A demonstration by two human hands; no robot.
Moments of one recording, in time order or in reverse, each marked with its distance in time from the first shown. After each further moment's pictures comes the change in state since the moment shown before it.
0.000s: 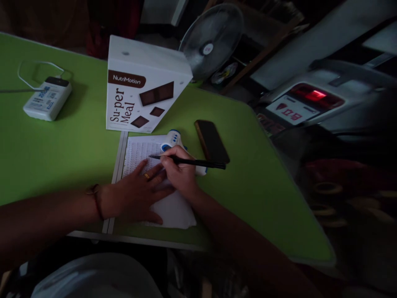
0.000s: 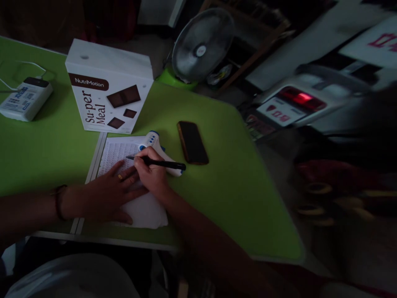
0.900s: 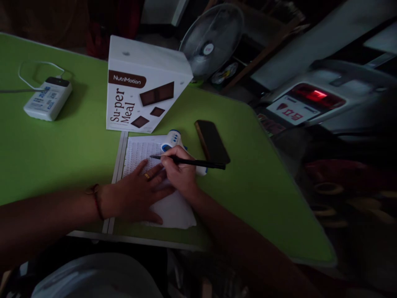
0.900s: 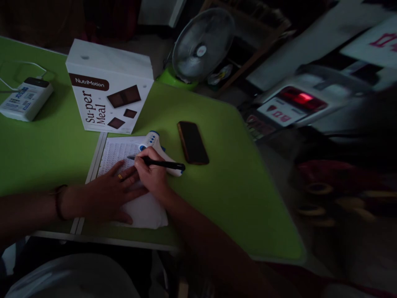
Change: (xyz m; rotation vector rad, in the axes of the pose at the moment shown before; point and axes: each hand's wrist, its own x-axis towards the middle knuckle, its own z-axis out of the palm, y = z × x) left_hand -0.001 -0.001 0.002 -0.005 0.020 0.012; right_hand 0.000 0.001 0.001 -0.025 0.027 0.020
